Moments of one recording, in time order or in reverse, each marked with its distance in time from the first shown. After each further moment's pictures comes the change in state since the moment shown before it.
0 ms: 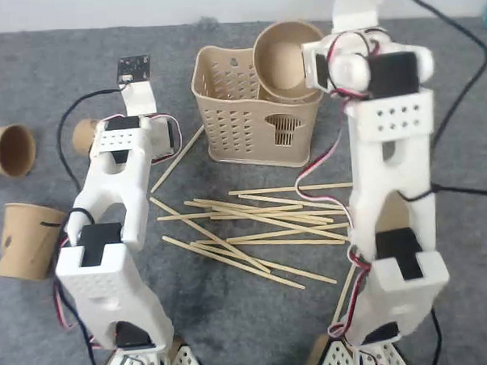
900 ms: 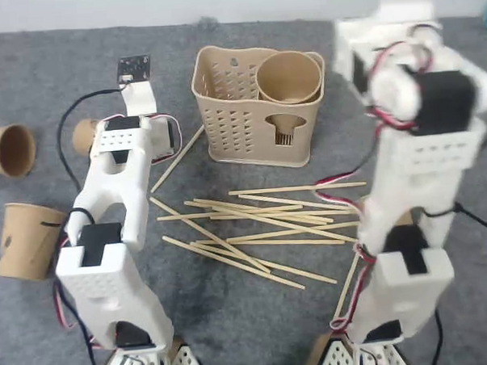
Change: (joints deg) left arm 0.0 0.0 0.0 0.0 0.0; right arm 6.2 -1.5 -23.2 10.5 -2.6
